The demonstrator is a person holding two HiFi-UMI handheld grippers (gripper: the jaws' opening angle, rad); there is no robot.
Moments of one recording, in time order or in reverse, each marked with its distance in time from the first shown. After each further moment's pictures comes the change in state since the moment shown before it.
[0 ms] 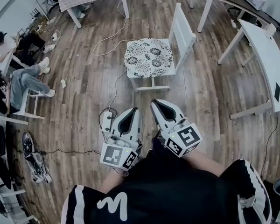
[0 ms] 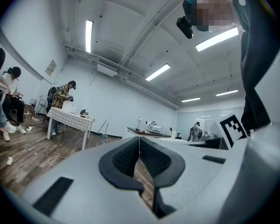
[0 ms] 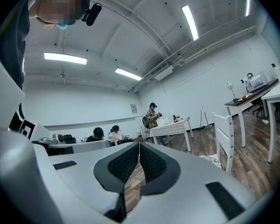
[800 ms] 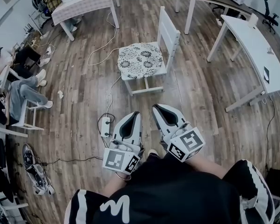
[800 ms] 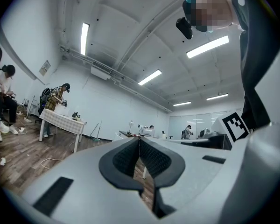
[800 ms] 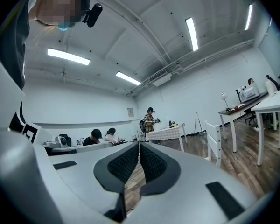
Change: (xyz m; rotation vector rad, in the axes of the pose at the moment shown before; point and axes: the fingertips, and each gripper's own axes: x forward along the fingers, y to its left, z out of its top) left arm -0.063 -0.058 0.006 0.012 -0.043 -0.097; right arm -0.080 0.055 0.011 -0.043 -0.053 -0.073
